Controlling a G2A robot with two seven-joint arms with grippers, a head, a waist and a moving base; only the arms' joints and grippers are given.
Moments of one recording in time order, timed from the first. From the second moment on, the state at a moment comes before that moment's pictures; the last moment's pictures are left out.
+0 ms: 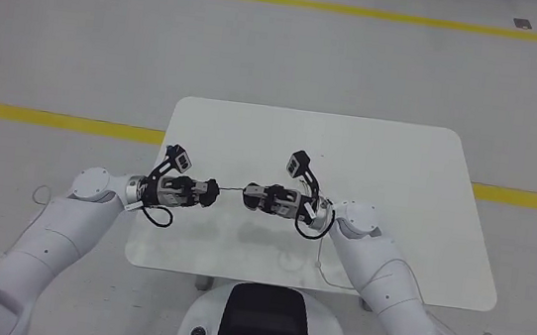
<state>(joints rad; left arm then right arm) 1.03 -0.91 -0.85 -1.03 -0.98 -0.34 -1.37 -1.13 -1.46 1.09 -1.02 0.44 -0.26 1.14</state>
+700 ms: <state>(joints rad) 1.03 -0.91 -0.85 -1.03 -0.98 -0.34 -1.37 -1.11 -1.45 1.06 -1.00 0.46 -0.27 1.12</state>
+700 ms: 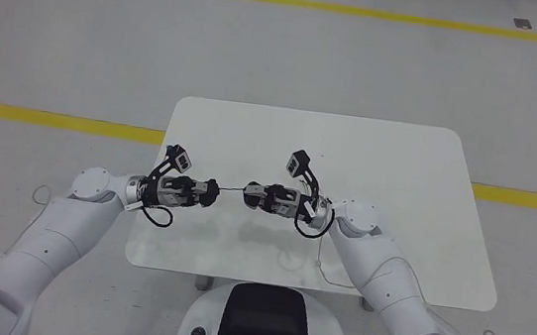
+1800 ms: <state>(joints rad) 1.03 -0.91 -0.86 -1.07 -0.93 -0.33 -1.39 -1.14 -1.43 1.05 -1.04 0.51 -0.27 1.11</state>
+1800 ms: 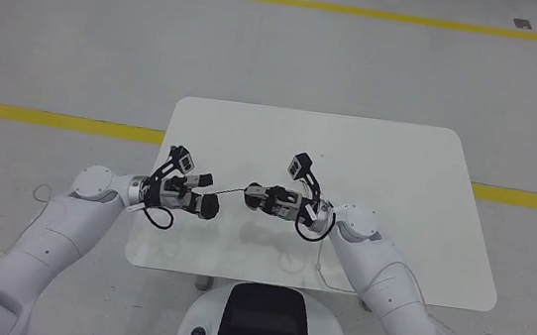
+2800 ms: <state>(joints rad) 1.04 -0.91 -0.87 -1.16 -0.87 -0.32 -1.36 -1.14 -1.43 1.00 -1.09 0.50 -0.23 1.09</state>
